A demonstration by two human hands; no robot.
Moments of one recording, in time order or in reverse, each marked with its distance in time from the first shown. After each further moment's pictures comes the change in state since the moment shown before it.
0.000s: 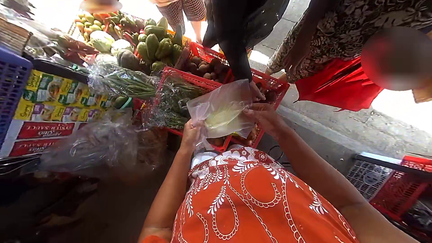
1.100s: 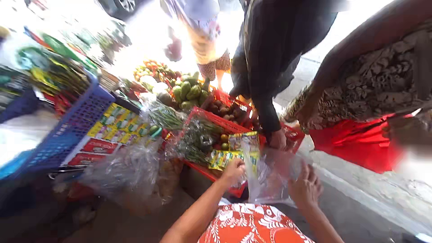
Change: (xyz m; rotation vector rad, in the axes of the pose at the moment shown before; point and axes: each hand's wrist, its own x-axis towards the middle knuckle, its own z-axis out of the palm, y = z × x) left_hand 0.029 -0.025 0.060 0.430 -0.372 0.041; right_hand -0.052 0.076 -0.027 -0.914 0.597 -0.055
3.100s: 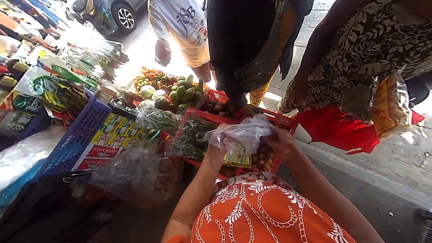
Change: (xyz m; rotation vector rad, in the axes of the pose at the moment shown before) left_hand 0.011 0.103 -0.020 -1.364 0.096 0.144; right_hand 0.104 -0.066 -0.026 1.711 -0.370 0.463
